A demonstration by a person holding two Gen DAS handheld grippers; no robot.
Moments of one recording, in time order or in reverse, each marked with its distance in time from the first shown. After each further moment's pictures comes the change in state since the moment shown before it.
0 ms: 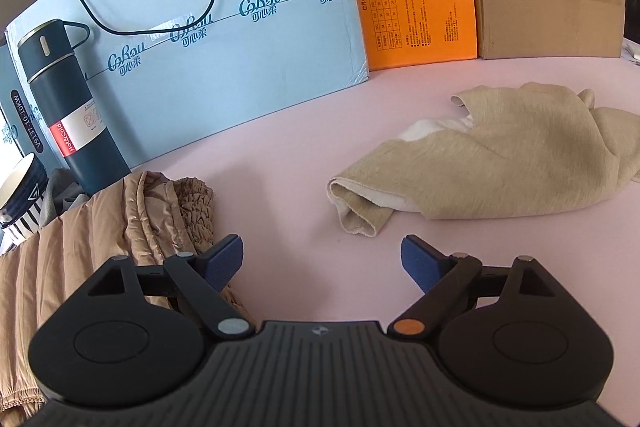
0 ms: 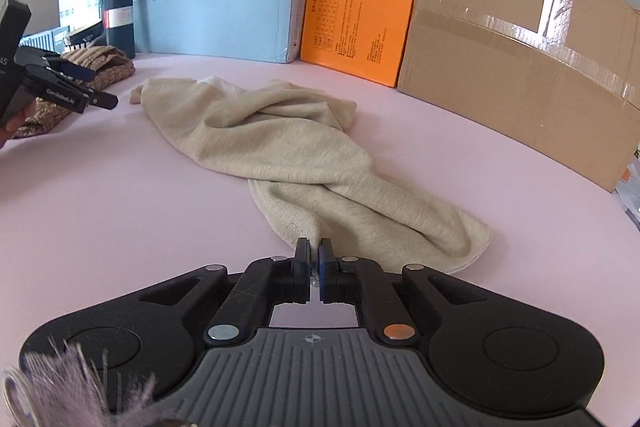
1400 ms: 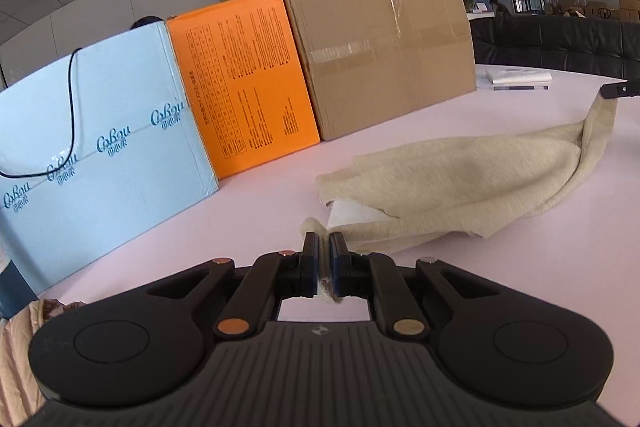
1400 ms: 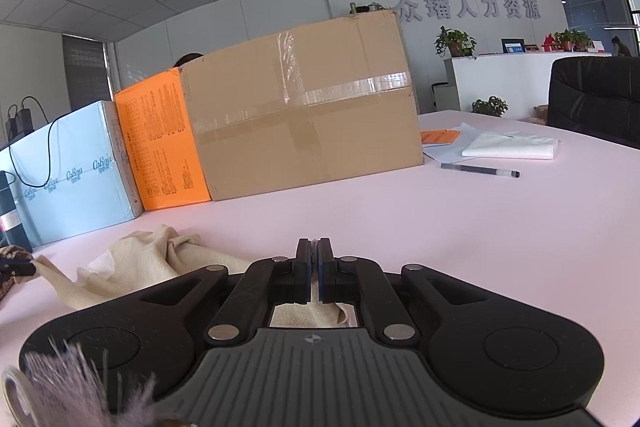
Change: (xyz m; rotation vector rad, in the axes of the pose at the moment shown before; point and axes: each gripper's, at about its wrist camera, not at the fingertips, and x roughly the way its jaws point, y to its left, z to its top) left arm -0.059 -0.065 0.013 0.205 -0.304 -0.297; right arm -0.119 -0.111 -0.087 0.454 -0.380 -0.311
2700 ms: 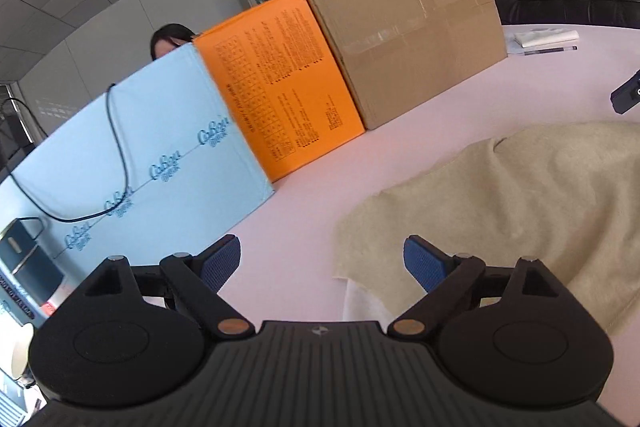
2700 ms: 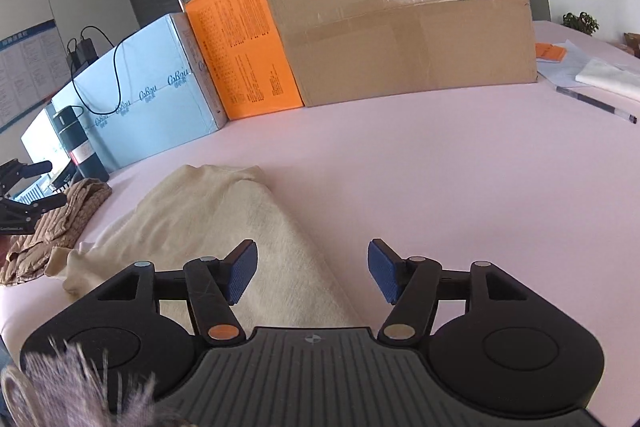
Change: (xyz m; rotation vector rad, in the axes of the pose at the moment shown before) left arm 0.006 -0.037 0.051 0.136 0.115 0.109; right arm 0.066 0.041 0.021 0.008 0.392 0.258
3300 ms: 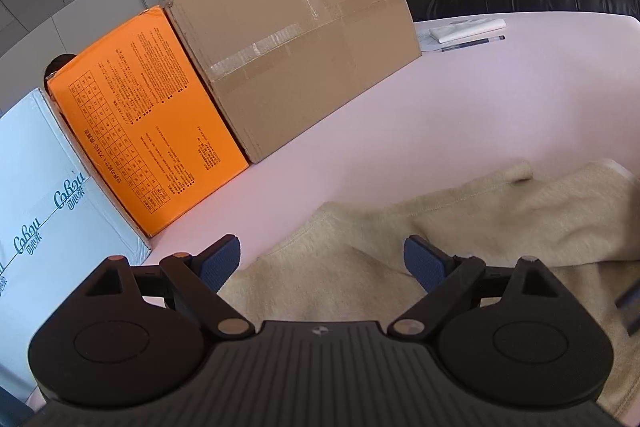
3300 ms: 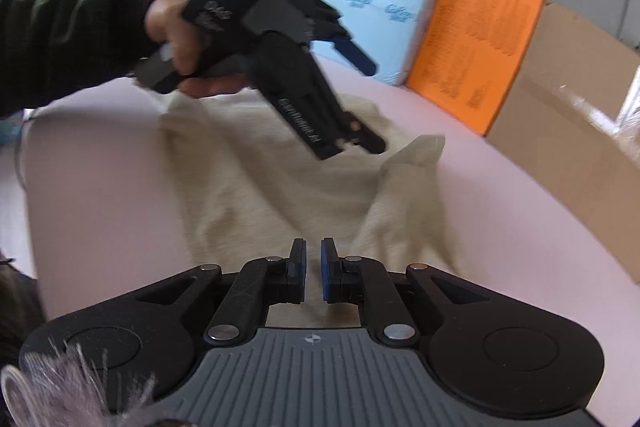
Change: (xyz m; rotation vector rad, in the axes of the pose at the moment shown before) left arm 0.064 -0.060 0.030 0.109 -0.056 -0.221; right arm 0.021 0.154 -0.050 -0.718 0.162 0.216
